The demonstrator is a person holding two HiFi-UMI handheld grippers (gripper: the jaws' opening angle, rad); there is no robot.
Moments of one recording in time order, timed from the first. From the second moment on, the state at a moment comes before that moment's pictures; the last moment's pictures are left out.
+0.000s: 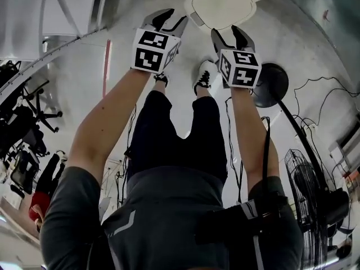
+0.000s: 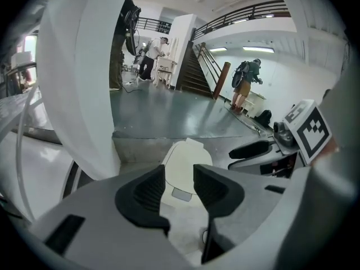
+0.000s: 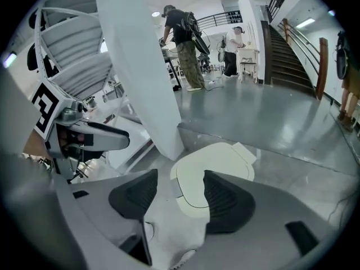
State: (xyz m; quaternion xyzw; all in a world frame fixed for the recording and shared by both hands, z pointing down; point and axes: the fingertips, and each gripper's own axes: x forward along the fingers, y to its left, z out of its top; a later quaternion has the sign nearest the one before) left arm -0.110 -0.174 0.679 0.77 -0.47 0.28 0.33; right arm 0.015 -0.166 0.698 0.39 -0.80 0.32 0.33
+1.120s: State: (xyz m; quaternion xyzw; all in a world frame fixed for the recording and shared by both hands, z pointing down) left arm -0.101 -0.175 0.847 0.78 -0.34 0.41 0.31; right arm -0.025 -0.142 0.847 0.50 -0.67 0.48 0.26
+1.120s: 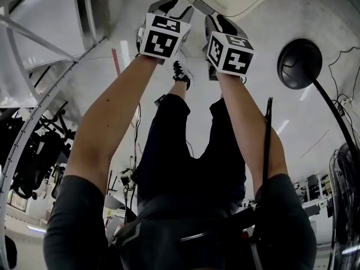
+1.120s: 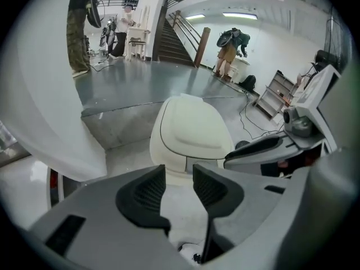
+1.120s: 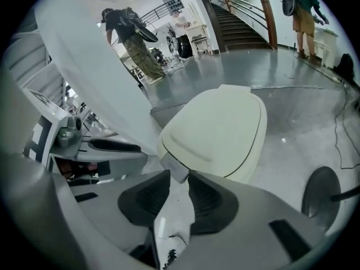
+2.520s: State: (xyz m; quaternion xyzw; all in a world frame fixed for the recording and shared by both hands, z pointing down) left arm -0.066 -0.164 0.879 0.80 -0.28 0.42 0.33; right arm -0.043 -0.152 0.869 0.50 -0.69 0.48 0.19
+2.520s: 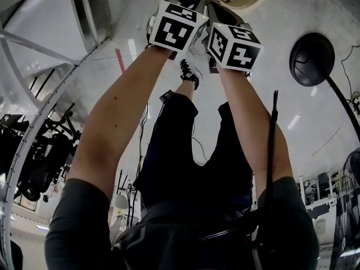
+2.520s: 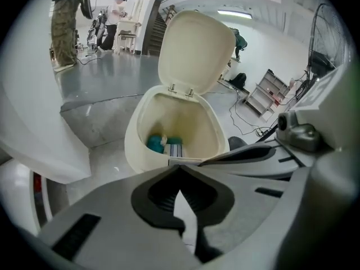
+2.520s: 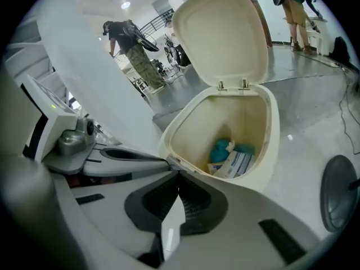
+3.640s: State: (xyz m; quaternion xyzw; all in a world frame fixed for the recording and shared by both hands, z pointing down) left arm -0.047 -0.169 0.497 0.82 -0.39 0.27 0.31; right arm 0.016 -0.156 0.489 0.46 -0.79 0.39 0.13
